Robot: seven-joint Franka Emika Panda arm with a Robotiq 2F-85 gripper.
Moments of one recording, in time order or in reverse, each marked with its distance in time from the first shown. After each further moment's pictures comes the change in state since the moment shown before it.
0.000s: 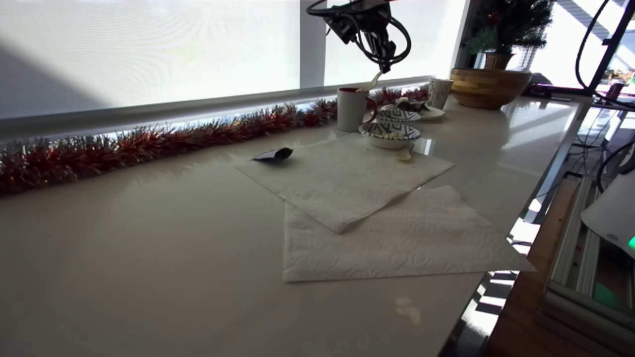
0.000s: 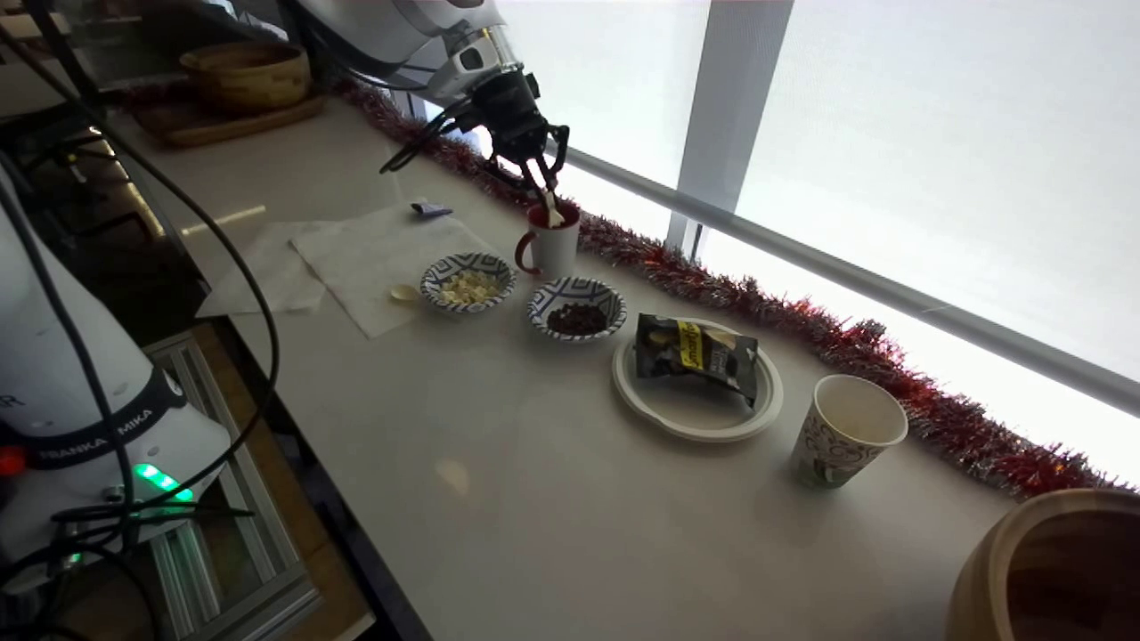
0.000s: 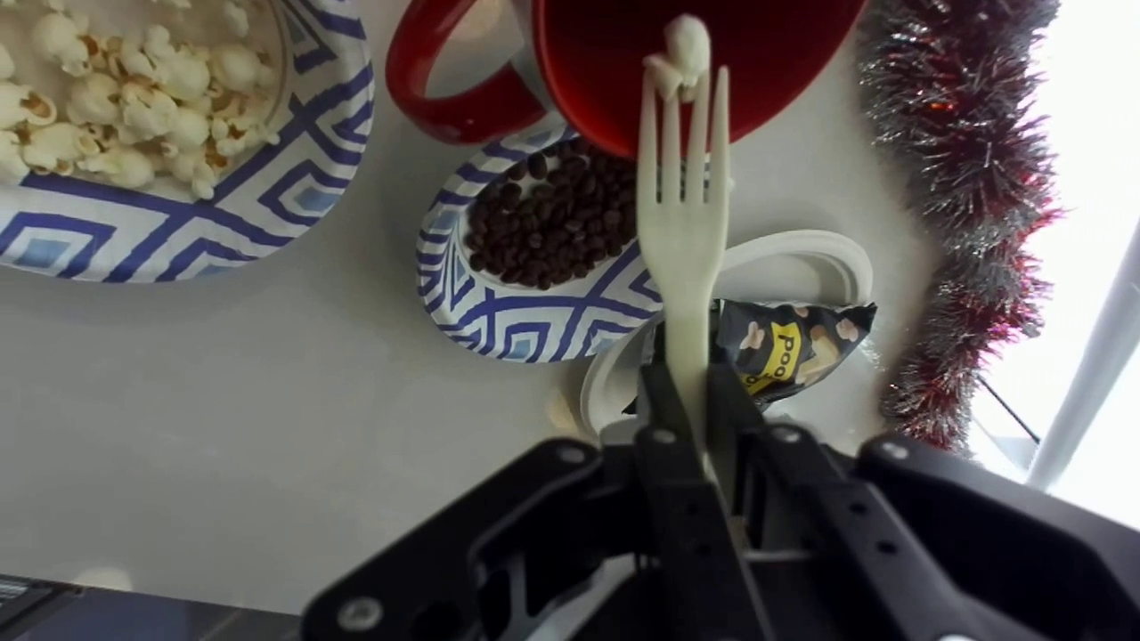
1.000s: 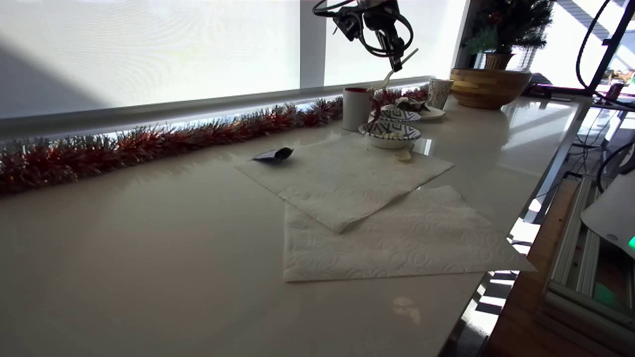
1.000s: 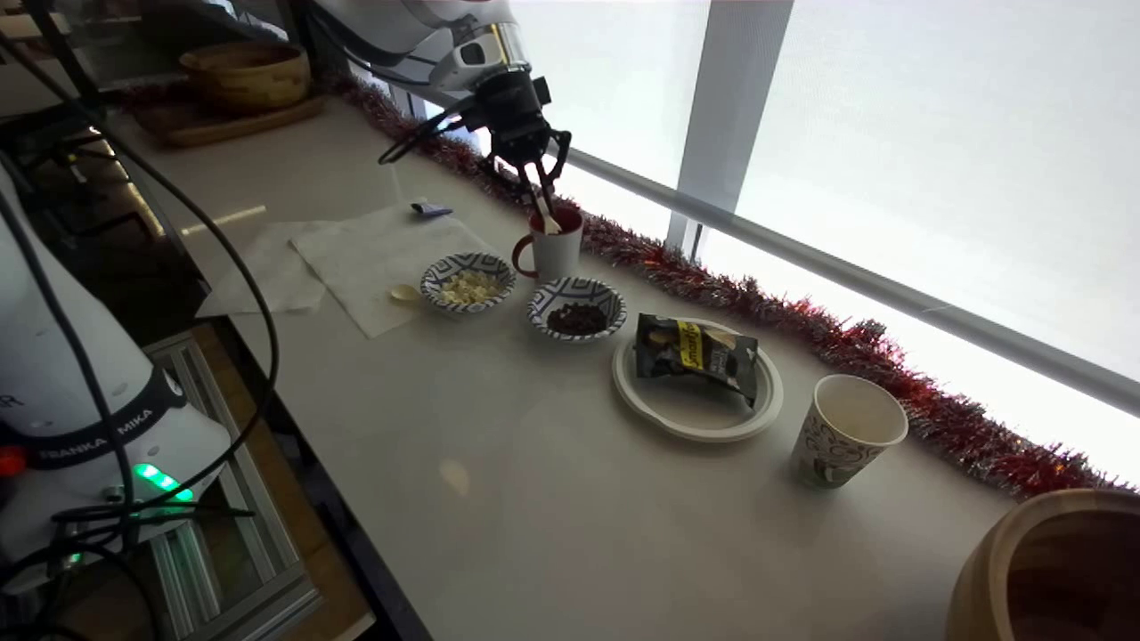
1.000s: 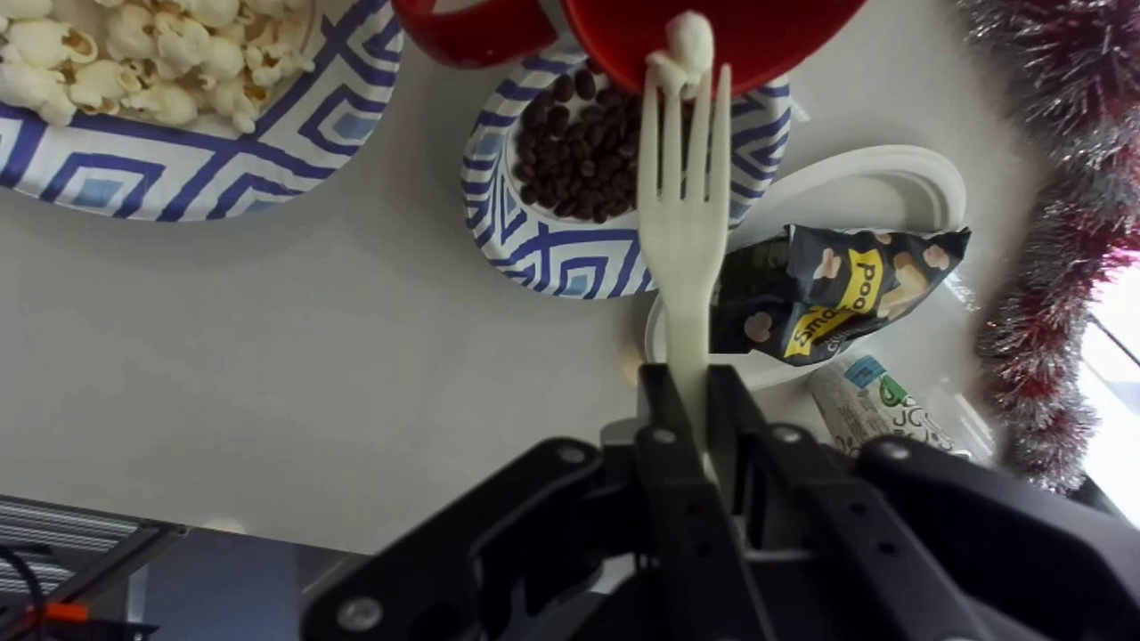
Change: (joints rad) arm -0.008 -0.004 -0.015 0.020 0.076 -0.104 -0.001
